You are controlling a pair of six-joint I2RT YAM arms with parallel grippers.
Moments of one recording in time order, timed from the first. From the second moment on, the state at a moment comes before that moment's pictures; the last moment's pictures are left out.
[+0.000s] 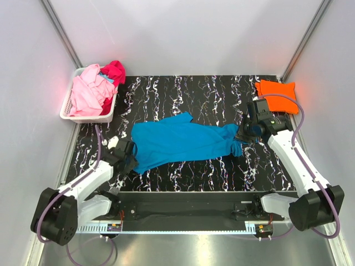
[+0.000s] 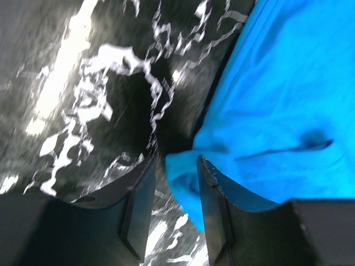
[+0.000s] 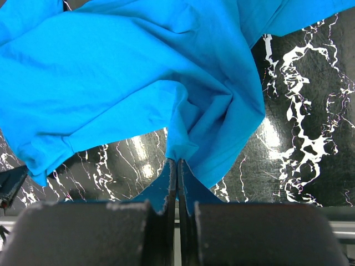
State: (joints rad) left arm -0.38 1.04 0.45 -0.54 -0.26 -0.96; right arm 0.26 1.20 1.12 -0.91 -0.02 0.62
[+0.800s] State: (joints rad) left arm -0.35 0.91 0.65 -0.72 -0.24 -0.88; right arm 0.26 1.21 1.24 -0.96 0.04 0.62
